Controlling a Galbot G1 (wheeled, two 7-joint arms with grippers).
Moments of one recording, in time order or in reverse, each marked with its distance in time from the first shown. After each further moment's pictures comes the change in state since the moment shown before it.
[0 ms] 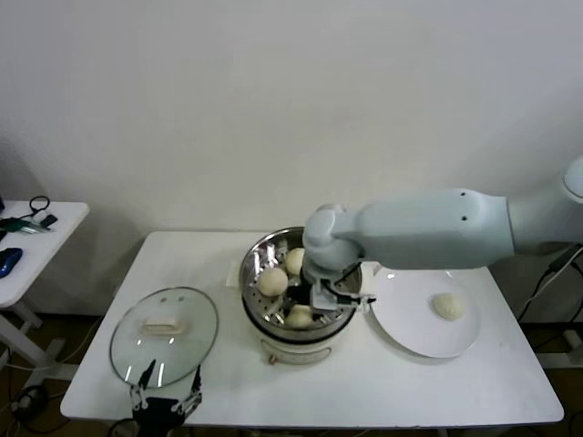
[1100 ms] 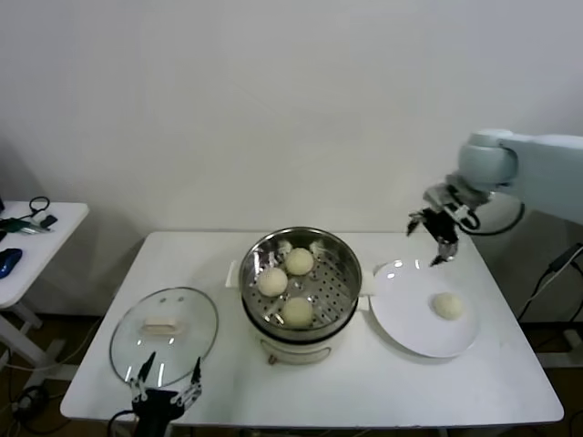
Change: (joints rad) left arm -0.023 0.000 -0.011 -0.009 -0.018 0.009 0.017; right arm 0.185 -0.484 -0.170 -0.253 0.493 -0.356 -0.213
